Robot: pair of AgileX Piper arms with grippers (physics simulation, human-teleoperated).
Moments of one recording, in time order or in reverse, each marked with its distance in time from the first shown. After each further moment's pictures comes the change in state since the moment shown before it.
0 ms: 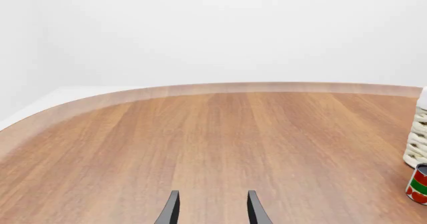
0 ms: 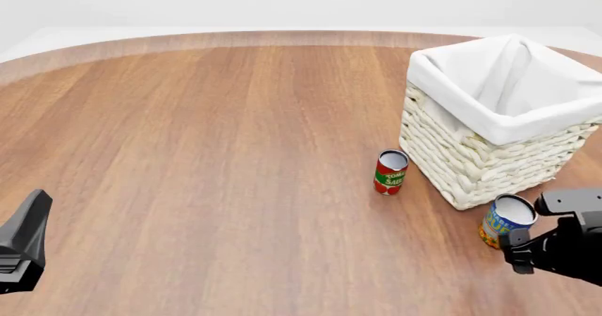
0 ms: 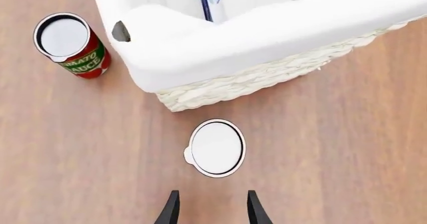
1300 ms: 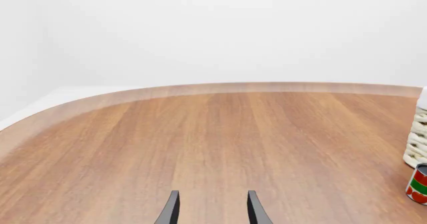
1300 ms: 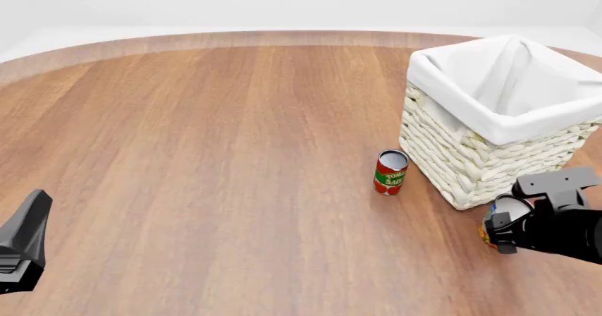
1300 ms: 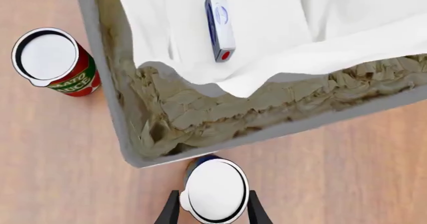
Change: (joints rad) left arm 0.000 0.000 0.000 0.000 0.000; right arm 0.007 0.270 -0.087 -0.157 -0.052
